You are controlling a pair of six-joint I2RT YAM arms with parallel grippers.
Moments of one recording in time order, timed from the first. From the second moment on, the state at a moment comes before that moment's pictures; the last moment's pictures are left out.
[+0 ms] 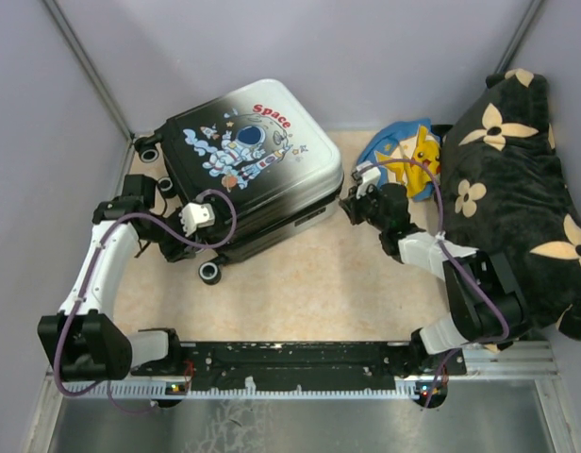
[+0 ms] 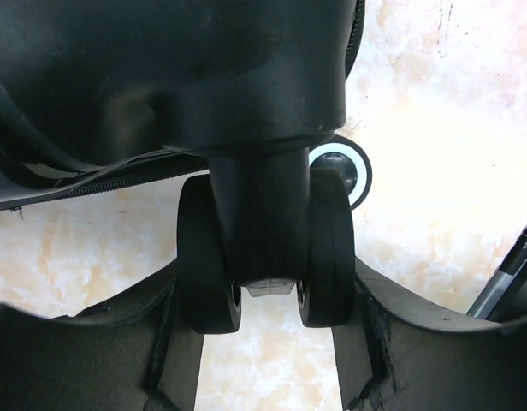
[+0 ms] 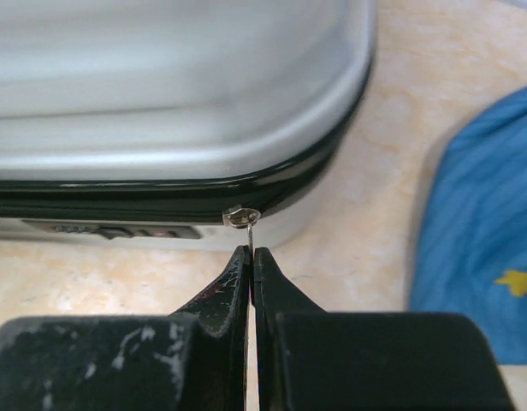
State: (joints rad) left arm 0.02 1.23 1.07 -1.06 0.48 1.15; right arm 0.33 1.47 0.65 0.52 -0.29 -0.01
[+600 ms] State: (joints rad) left arm 0.06 1.27 1.10 -1.10 0.52 1.27; right arm 0.11 1.74 0.90 0.54 -0.66 -0.18
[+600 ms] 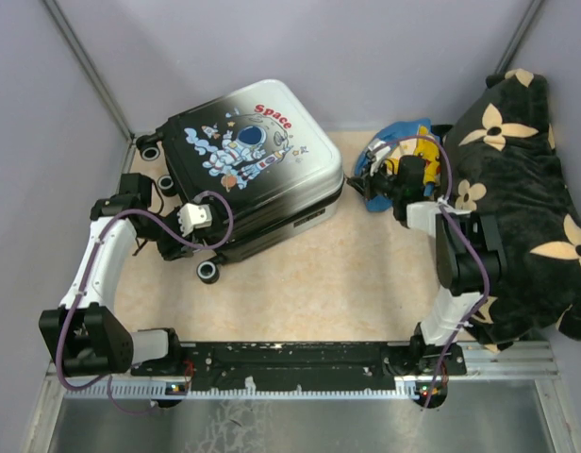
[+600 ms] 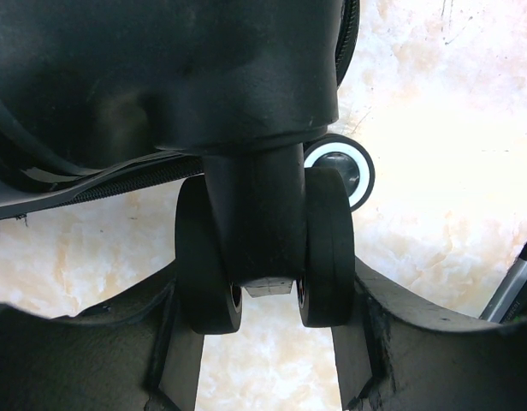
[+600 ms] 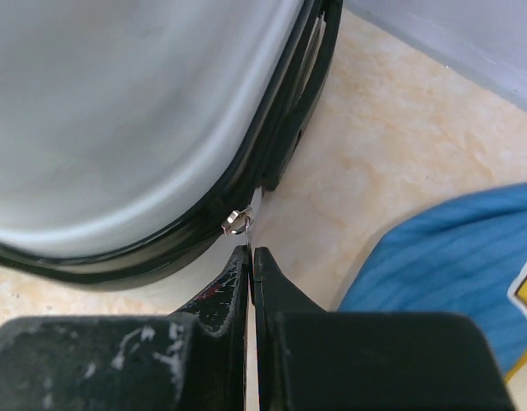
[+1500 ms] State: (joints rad) left arm 0.14 1.45 1.62 -1.24 0.77 0.88; right arm 0.13 1.92 1.02 0.70 -0.85 -0.15
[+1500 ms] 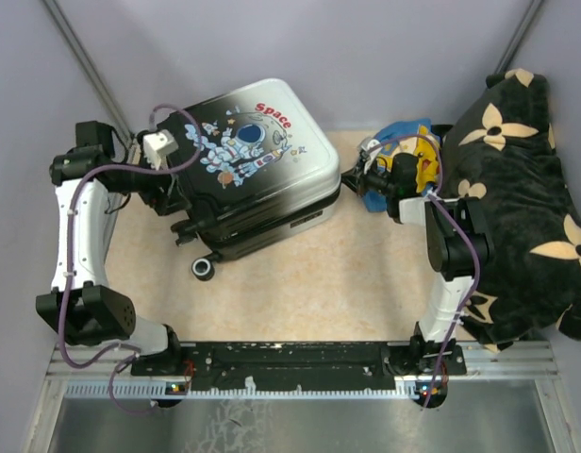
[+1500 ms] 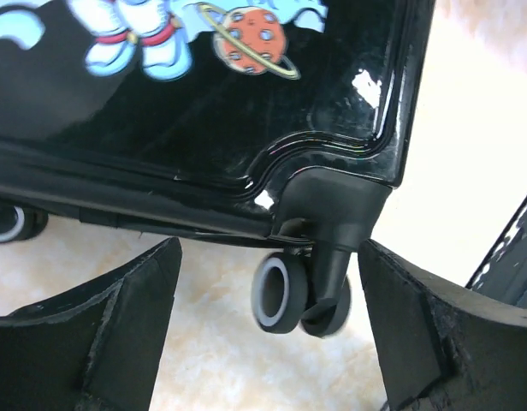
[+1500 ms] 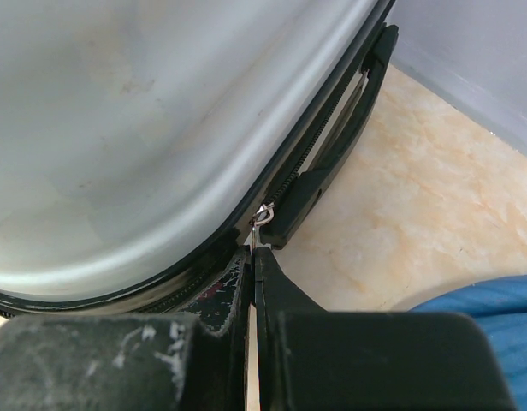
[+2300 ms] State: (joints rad) left arm 0.31 1.73 1.52 -0.52 0.91 0.14; right arm 0.30 1.57 0.64 0.66 -0.77 -0.13
